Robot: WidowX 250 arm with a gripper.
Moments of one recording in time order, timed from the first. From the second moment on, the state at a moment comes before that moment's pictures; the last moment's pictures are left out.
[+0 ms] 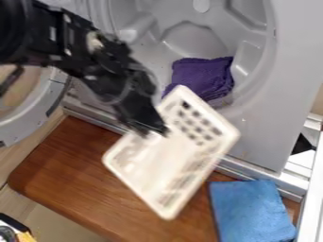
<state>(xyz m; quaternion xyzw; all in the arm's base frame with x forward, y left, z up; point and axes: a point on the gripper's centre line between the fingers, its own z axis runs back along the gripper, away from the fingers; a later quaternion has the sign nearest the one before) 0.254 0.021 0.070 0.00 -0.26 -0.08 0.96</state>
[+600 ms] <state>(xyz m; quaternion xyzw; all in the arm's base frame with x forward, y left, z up) 0.241 0.101 0.035 0.05 -0.19 0.02 0.98</state>
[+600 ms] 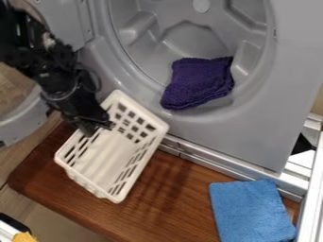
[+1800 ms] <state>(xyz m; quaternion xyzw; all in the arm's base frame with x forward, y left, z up) 0.240 0.087 0.019 0.15 -0.10 -0.01 0.98</state>
